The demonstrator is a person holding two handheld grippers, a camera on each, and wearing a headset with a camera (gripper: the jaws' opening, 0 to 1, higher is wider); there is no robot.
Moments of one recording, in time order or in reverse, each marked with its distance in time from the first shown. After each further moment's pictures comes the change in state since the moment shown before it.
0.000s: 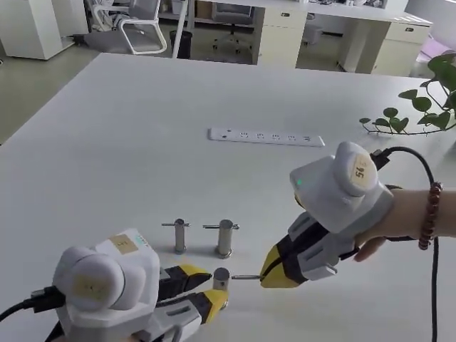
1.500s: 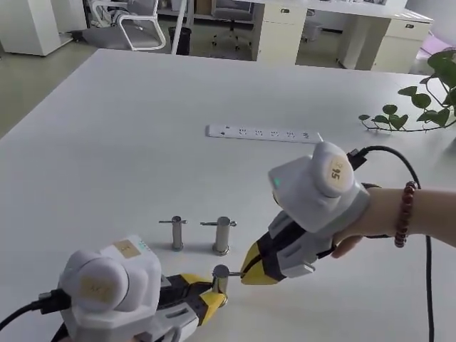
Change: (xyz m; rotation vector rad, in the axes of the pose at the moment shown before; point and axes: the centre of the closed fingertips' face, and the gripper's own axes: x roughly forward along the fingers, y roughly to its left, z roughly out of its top) left arm 0.005 0.002 -0.017 -0.033 0.031 -0.009; right arm 0.014 -0.005 0.017 -0.037 -0.020 -0.003
